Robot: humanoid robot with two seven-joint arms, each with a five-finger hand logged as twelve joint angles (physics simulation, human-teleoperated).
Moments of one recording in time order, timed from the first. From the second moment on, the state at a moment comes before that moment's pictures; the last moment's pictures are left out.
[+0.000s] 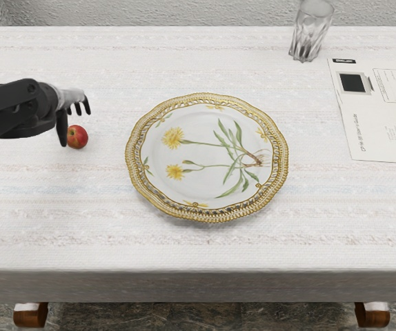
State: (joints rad) left arm -1.34 0.48 0.06 -1.05 1.12 -0.23 0.57; right arm -0.04 0.00 -0.04 0.11 0.10 -0.07 -0.05
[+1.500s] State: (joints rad) left arm -1.25 0.38 0.10 -0.91 1.12 -0.11 0.53; right arm -0.04 0.00 -0.04 0.11 0.10 -0.07 -0.05
